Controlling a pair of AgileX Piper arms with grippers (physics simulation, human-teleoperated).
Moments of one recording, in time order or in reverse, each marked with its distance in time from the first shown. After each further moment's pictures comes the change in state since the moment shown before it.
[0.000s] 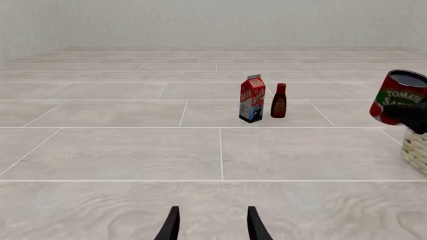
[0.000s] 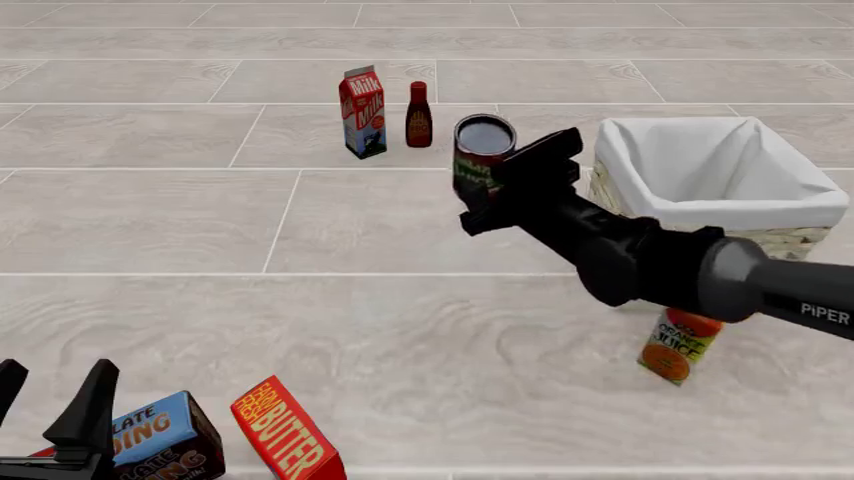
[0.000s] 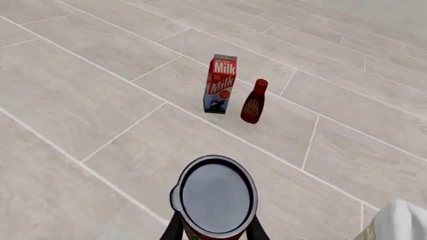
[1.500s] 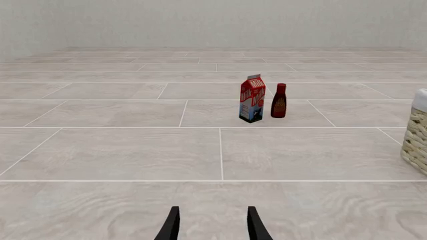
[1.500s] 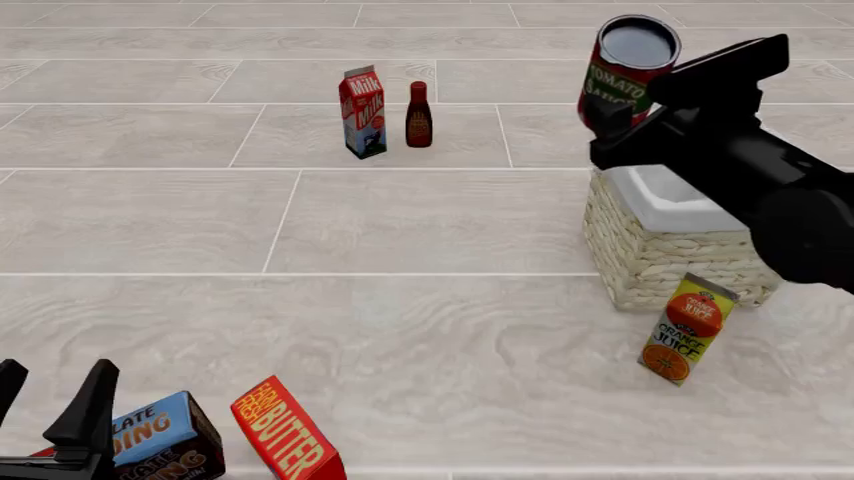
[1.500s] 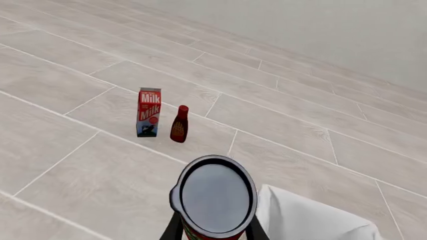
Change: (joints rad) left arm 0.000 0.000 0.000 0.000 0.000; right arm -0.213 -0.398 0.036 0.229 -0.070
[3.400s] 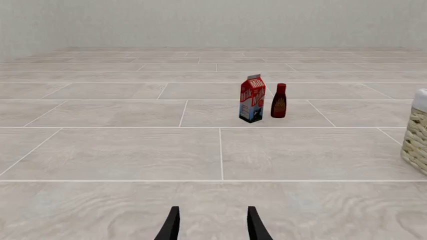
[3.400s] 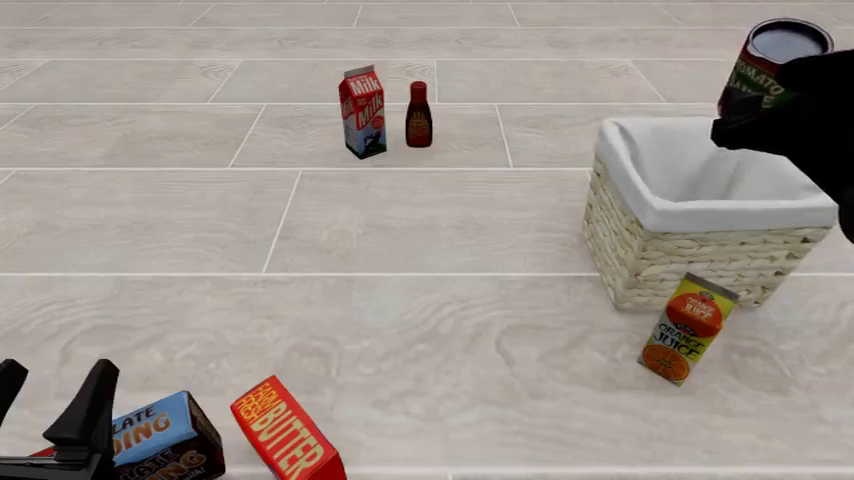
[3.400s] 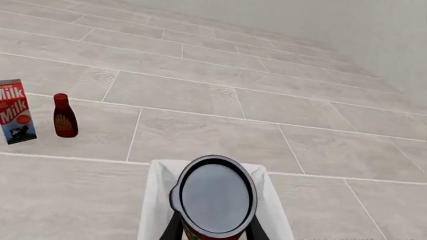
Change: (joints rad) left arm 0.000 0.000 0.000 0.000 0.000; right arm -0.381 0.065 -0.031 -0.006 0.024
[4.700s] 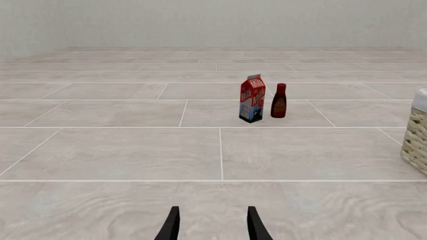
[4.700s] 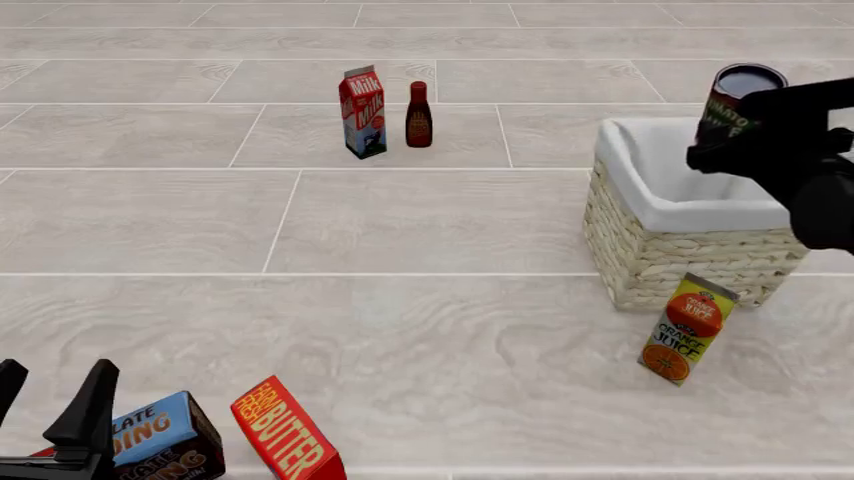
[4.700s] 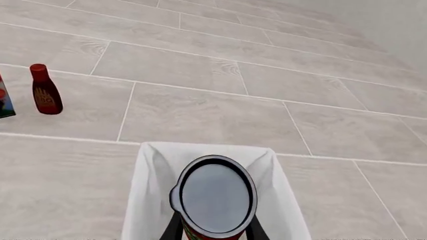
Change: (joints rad) left arm 0.000 0.000 0.000 0.000 0.000; right arm -0.020 0.184 -0.027 -0.060 -0.005
